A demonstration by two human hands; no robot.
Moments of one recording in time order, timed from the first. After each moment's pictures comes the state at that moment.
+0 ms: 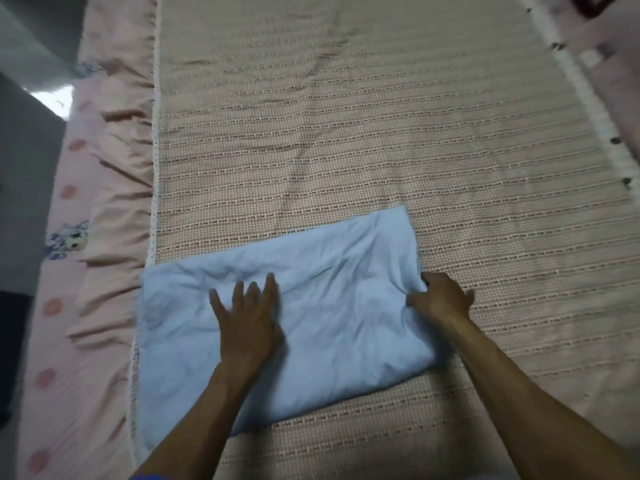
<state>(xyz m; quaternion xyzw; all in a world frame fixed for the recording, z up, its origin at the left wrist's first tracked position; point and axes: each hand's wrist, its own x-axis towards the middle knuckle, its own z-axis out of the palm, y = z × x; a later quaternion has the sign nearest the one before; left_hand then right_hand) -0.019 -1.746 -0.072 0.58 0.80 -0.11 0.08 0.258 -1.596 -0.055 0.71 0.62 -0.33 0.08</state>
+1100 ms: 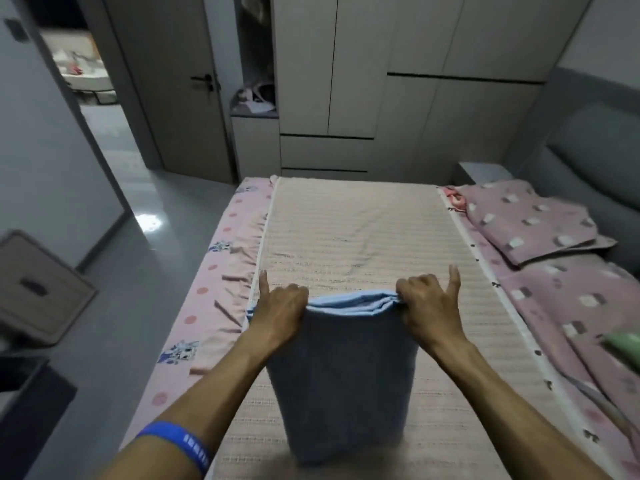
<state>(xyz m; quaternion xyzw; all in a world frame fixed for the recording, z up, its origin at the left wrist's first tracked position) -0.089 -1.686 0.367 0.64 0.77 0.01 -0.01 0.151 -1.584 0.385 0.44 0.88 0.10 -0.11</state>
